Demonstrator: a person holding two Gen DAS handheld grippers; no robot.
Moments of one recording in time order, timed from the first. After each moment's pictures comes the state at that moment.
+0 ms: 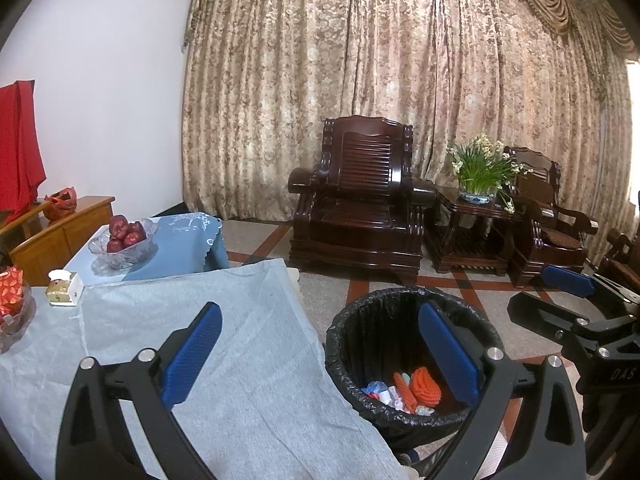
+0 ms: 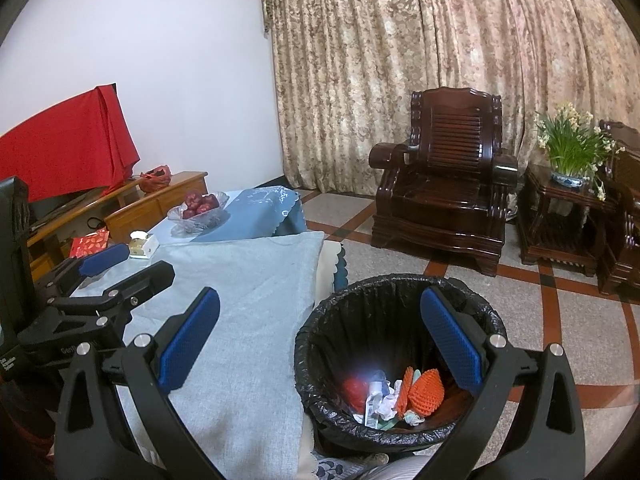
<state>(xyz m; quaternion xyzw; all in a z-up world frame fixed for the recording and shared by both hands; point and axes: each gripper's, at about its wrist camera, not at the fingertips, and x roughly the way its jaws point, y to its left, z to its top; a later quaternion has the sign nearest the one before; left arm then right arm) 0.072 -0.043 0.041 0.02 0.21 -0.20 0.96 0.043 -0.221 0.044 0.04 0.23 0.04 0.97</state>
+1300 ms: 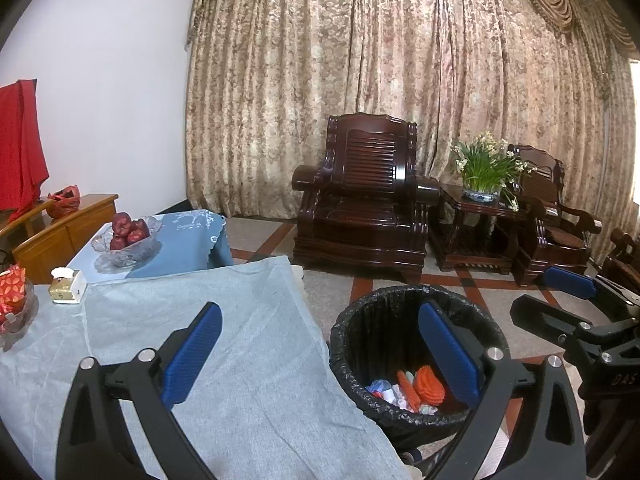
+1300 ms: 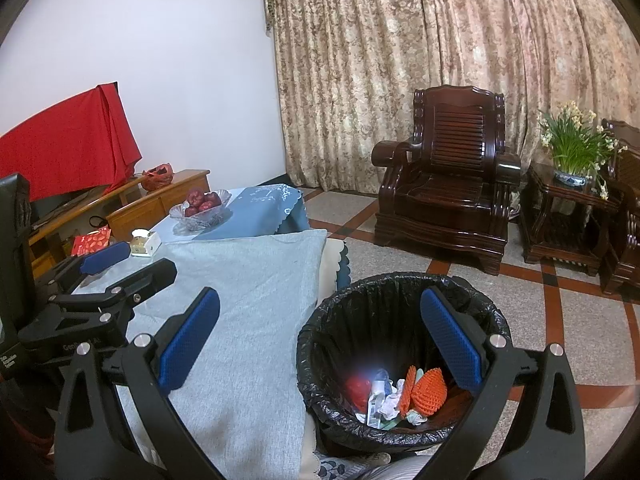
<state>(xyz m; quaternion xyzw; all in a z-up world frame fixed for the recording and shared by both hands) 0.073 -0.036 0.041 0.02 0.21 -0.20 0.96 0.043 -0.215 0.045 0.04 0.23 0.04 0.97</state>
